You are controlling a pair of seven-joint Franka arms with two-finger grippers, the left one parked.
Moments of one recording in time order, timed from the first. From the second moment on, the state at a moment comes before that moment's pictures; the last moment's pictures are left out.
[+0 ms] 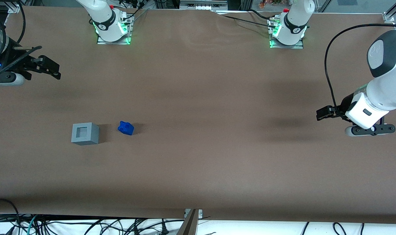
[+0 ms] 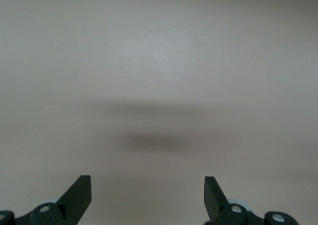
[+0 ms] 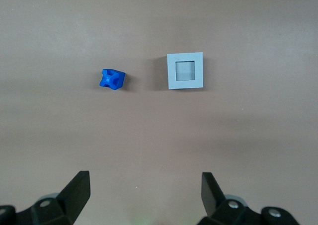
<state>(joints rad) 0.02 0.03 0.07 -1.54 -0.01 1.52 0.05</state>
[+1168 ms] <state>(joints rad) 0.02 0.04 0.07 -1.54 -0.01 1.52 0.05</state>
